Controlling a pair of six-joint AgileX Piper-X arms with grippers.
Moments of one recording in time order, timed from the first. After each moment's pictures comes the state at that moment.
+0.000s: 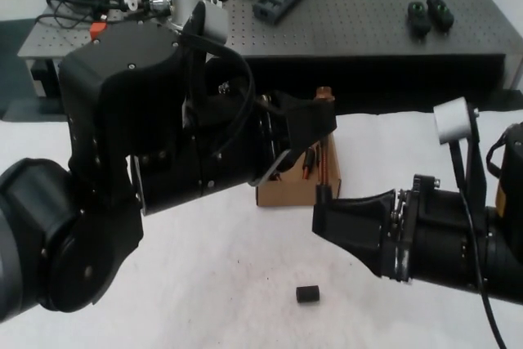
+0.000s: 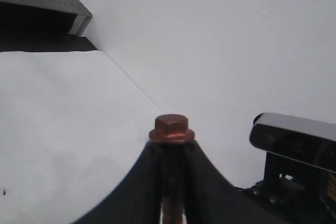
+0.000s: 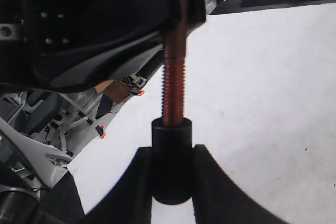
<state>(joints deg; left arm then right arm) -39.5 73.4 -42.9 -19.6 27.2 -36.8 22.1 54.2 -24.1 -9.7 -30.9 24.5</state>
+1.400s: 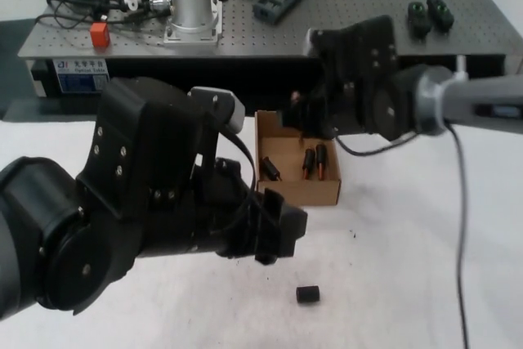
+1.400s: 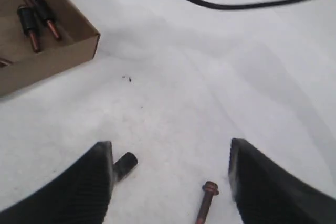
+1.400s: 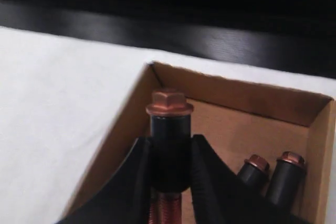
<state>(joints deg) -39.3 73.3 -42.9 9.0 18.7 -13.6 13.5 111.1 -72.7 4.7 -4.7 4.7</state>
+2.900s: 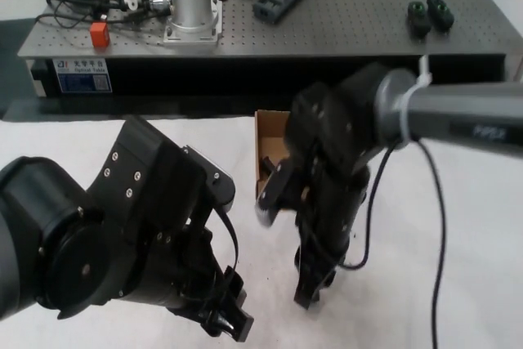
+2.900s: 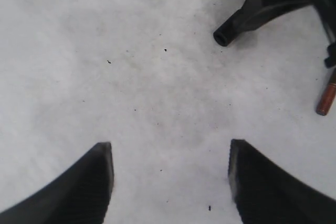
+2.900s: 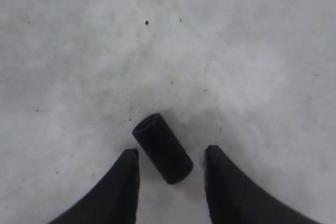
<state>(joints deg) -39.3 73.3 -42.9 30.2 4.1 0.6 26.0 107.9 -72.8 55.6 -2.5 -29.8</state>
